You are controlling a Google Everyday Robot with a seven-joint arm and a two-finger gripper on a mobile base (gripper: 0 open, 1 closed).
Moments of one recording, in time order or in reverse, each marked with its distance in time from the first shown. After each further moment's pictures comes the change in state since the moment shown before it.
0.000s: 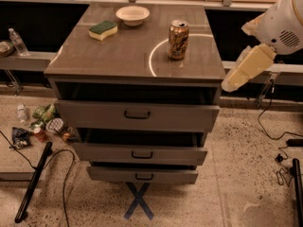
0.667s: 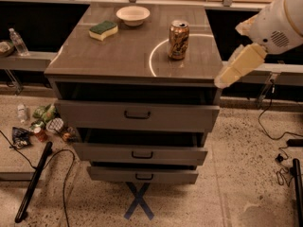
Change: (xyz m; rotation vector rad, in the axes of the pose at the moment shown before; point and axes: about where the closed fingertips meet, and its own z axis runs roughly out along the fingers) arm -0.009 -0.009 0.016 -0.008 -0.051 0.011
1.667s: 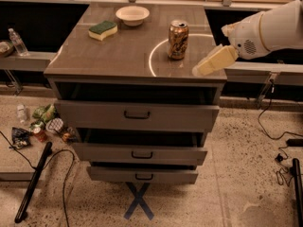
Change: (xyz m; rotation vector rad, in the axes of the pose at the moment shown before) arm -0.018 -0.043 0.061 0.061 -0.240 0.112
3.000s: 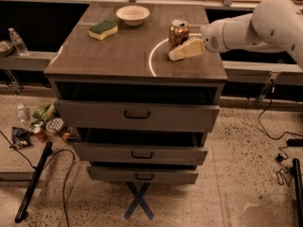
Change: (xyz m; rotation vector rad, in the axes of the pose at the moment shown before) arm -0.018 -0.067 0.112 0.016 -0.166 0.147
